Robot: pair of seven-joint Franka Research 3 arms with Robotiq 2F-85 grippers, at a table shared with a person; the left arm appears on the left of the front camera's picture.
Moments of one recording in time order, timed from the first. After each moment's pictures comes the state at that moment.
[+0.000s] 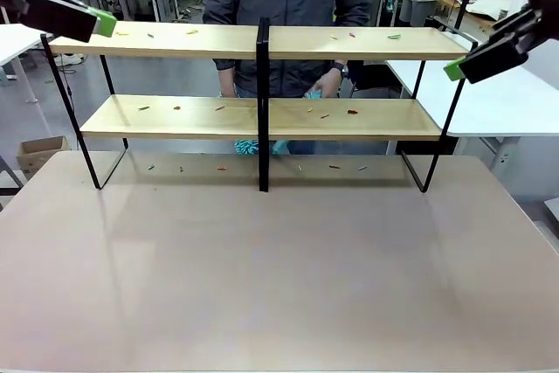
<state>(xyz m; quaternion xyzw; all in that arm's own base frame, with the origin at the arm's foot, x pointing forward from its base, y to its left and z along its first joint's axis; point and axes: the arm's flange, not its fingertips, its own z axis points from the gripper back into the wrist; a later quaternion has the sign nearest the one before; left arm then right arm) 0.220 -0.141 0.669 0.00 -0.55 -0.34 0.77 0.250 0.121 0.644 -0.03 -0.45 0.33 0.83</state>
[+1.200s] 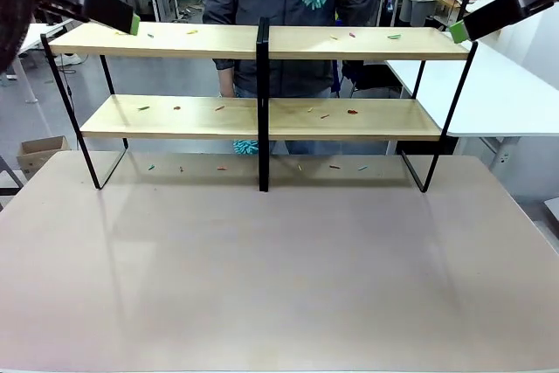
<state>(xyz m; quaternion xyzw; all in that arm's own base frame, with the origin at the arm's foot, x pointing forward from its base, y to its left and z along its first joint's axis) 0.240 -0.172 0.658 -0.01 -0.52 -0.20 0.83 0.261 0.115 0.668 0.00 -0.47 0.25 0.85</state>
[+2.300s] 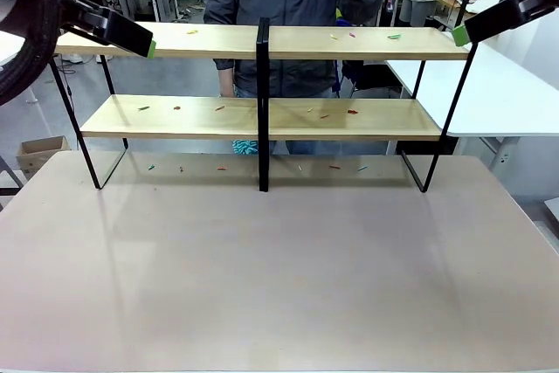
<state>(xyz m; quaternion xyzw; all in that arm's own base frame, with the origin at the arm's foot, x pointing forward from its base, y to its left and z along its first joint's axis) 0.247 -0.183 0.645 0.00 -0.50 -0.22 0.84 0.259 0.114 0.664 0.00 -0.48 0.24 0.85</state>
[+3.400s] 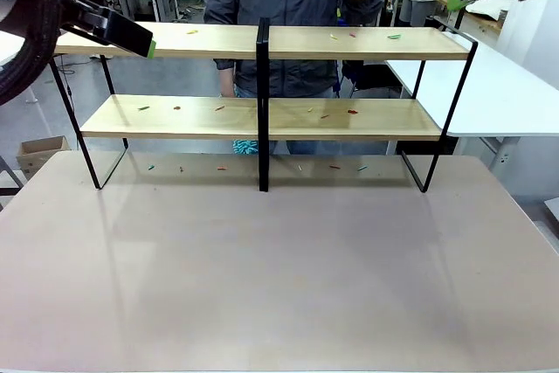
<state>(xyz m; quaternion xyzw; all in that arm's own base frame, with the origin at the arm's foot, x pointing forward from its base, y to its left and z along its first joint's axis) 0.247 -0.183 0.645 0.00 -0.50 -0.22 0.84 0.224 0.142 0.689 0.05 -0.50 0.11 0.86</state>
